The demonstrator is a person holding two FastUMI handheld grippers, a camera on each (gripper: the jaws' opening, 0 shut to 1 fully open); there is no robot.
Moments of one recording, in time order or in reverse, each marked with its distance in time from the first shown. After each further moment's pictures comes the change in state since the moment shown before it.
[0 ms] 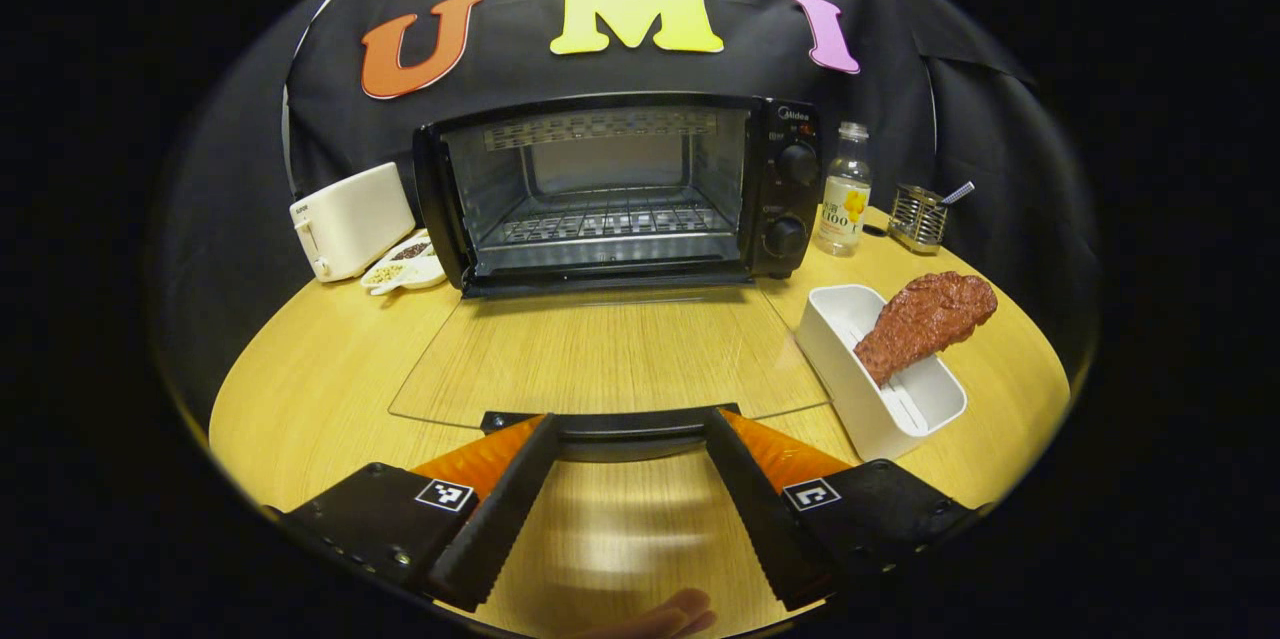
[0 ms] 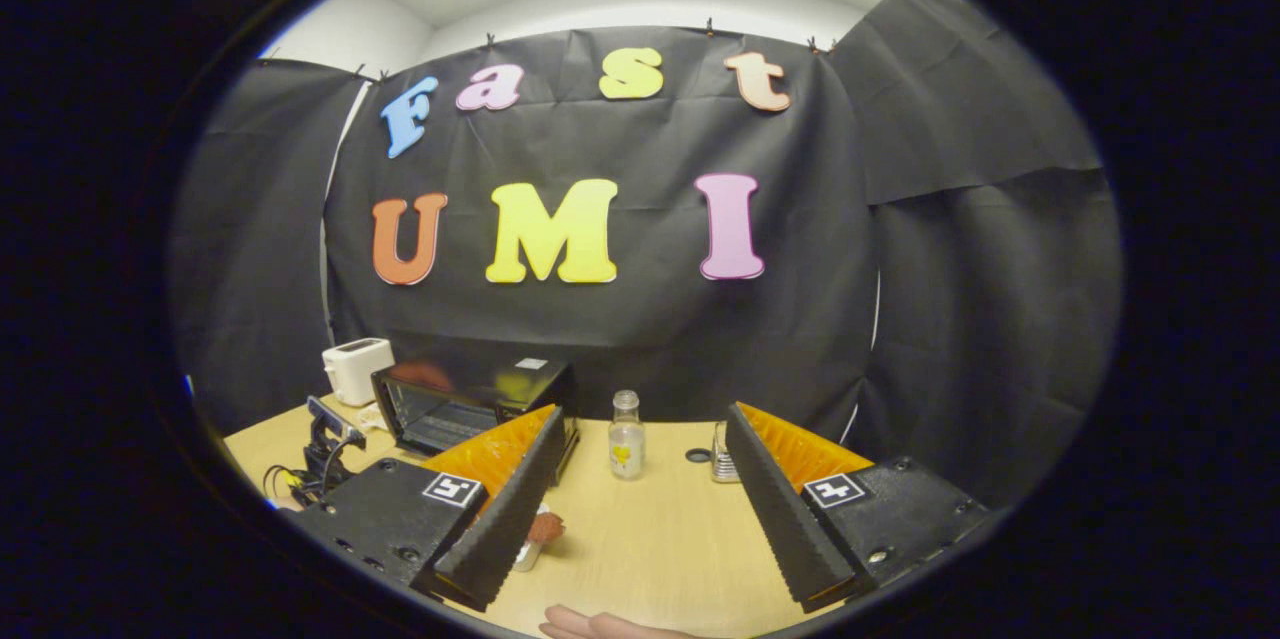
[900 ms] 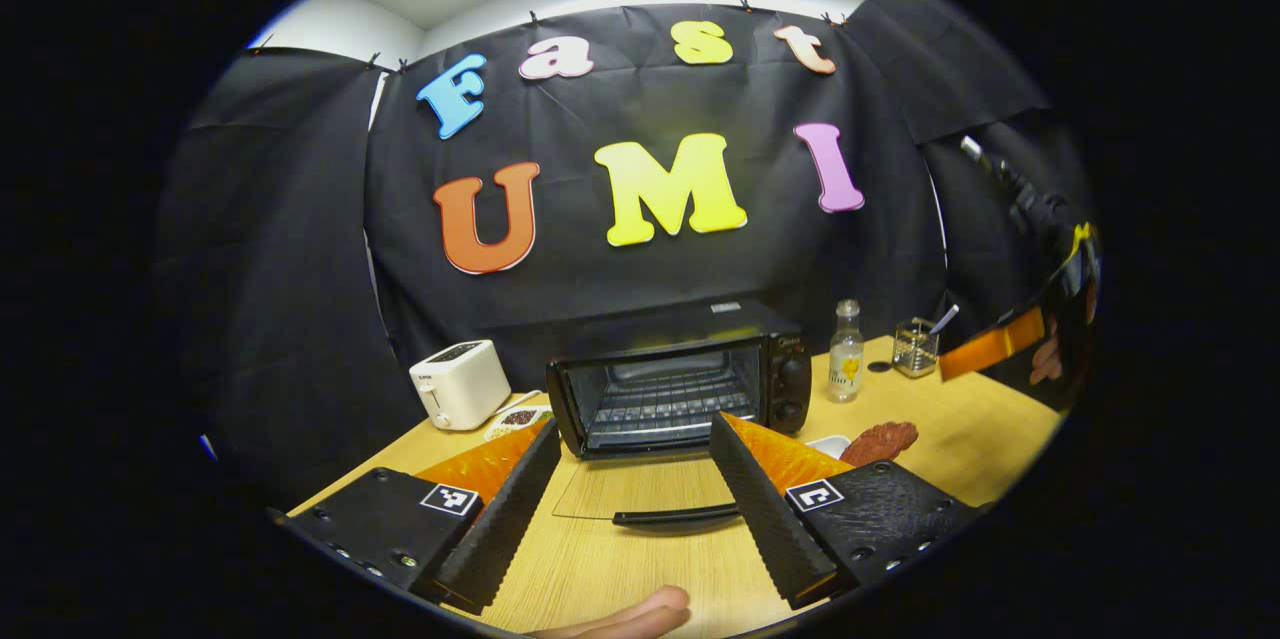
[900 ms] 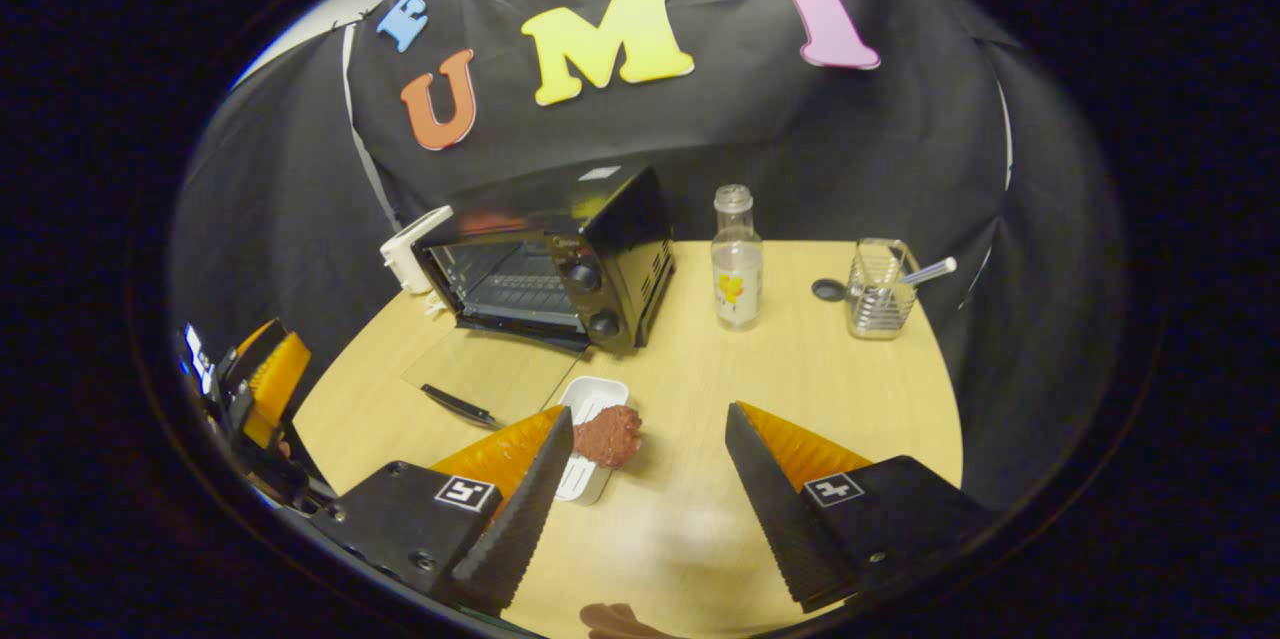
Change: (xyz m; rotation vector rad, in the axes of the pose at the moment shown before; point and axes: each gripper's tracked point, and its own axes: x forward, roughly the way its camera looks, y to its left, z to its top) left arm -0.187 0.032 0.160 0.036 -0.467 0.155; right arm 0.083 0.075 -0.152 0.127 0.616 0.324
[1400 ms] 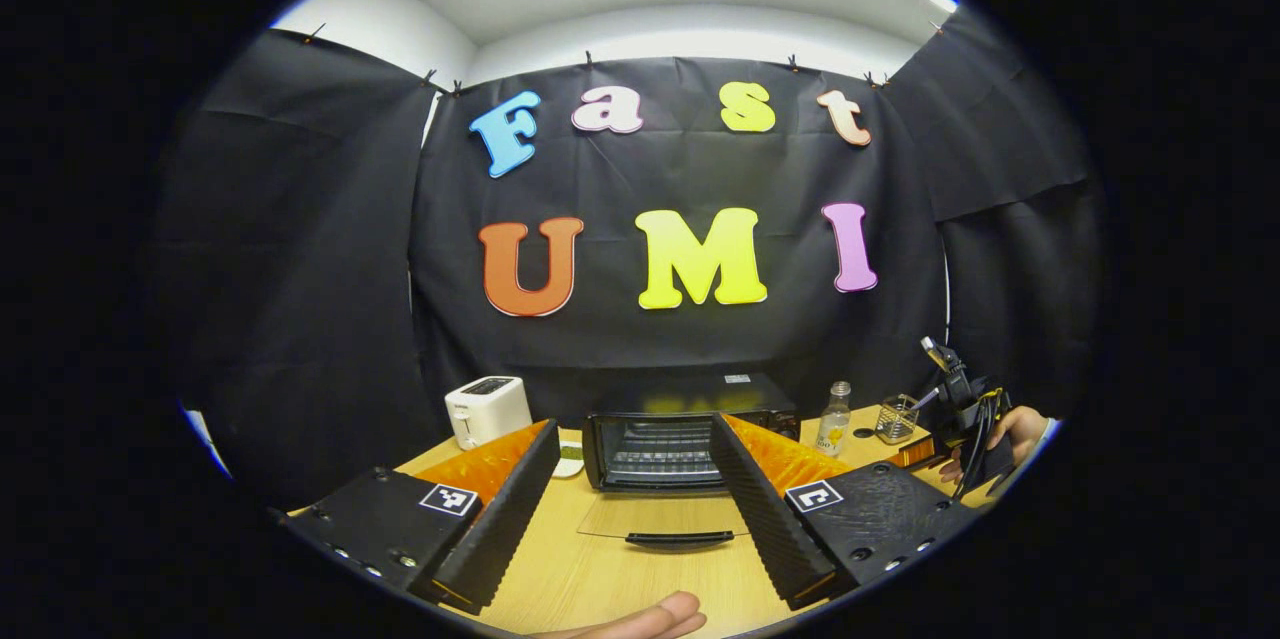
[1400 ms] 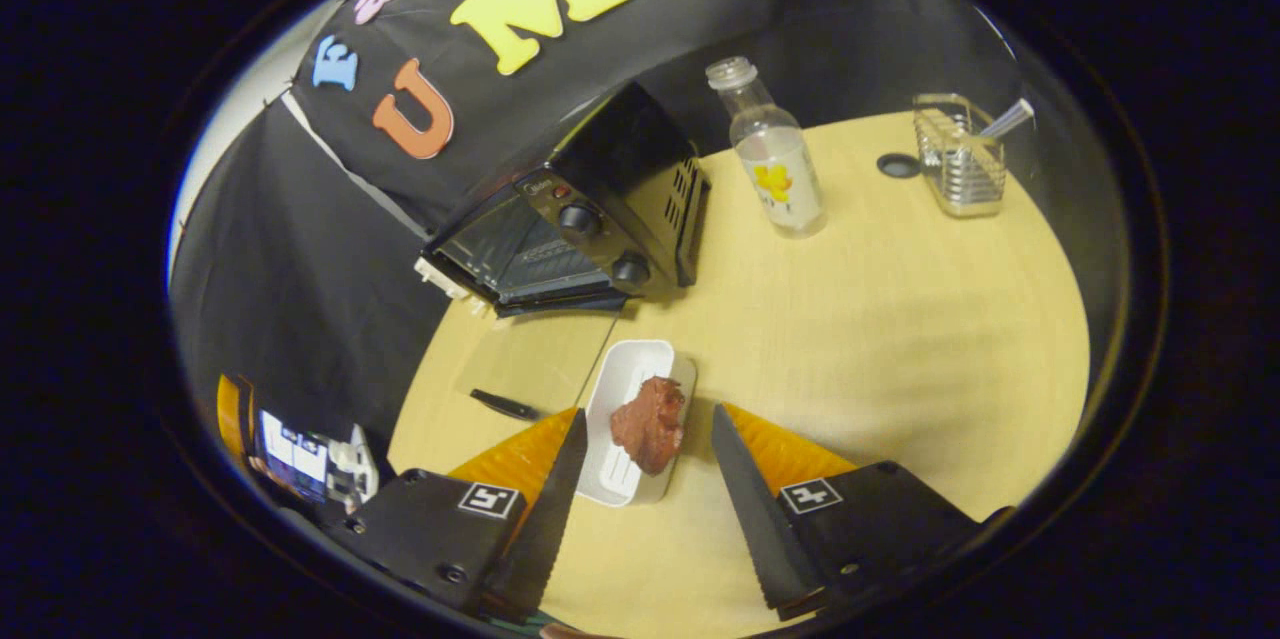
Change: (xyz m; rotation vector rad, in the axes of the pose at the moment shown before) left arm -0.068 0.040 0.064 -0.077 -0.090 0.065; right arm 0.059 0.021 -0.032 0.291 0.181 0.258
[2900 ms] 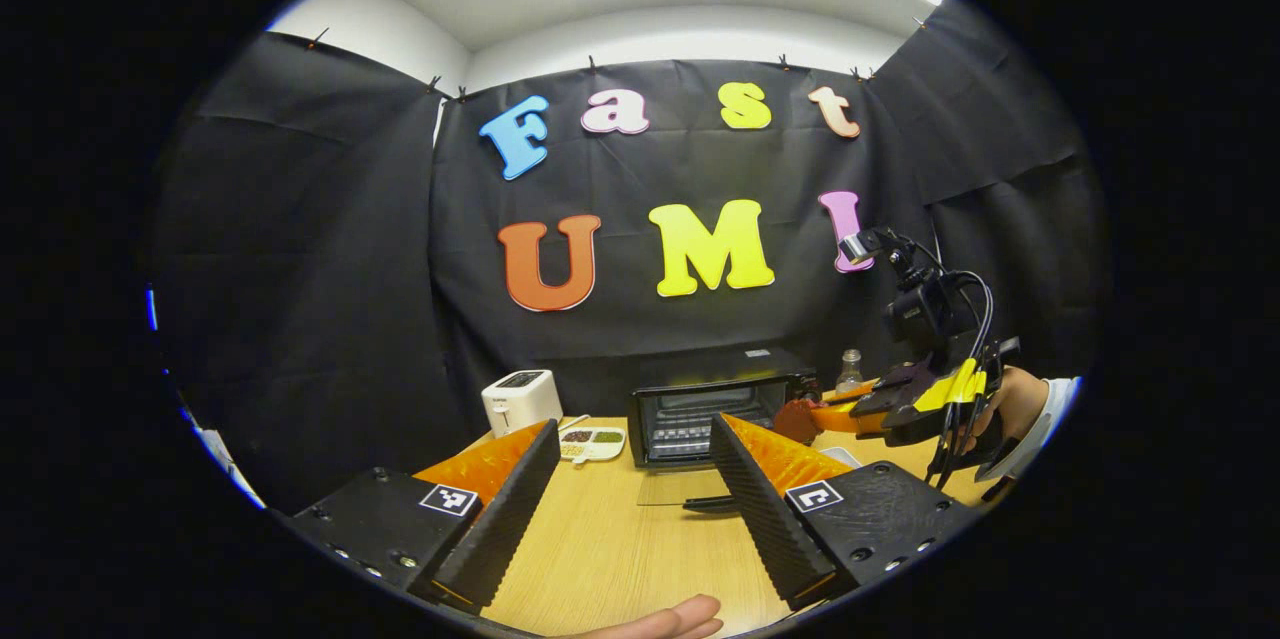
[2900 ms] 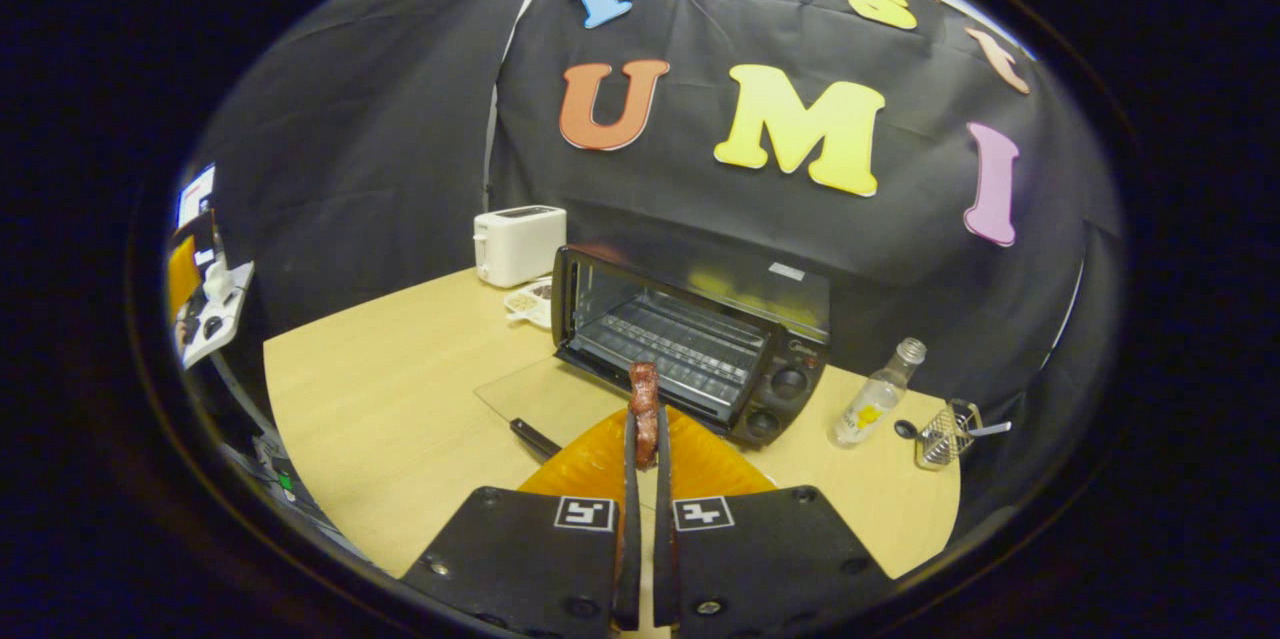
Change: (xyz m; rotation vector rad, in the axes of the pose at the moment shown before) left arm -0.056 0.081 -0.035 0.049 0.019 -0.007; right arm 0.021 0.197 0.000 -0.780 -0.373 -0.282
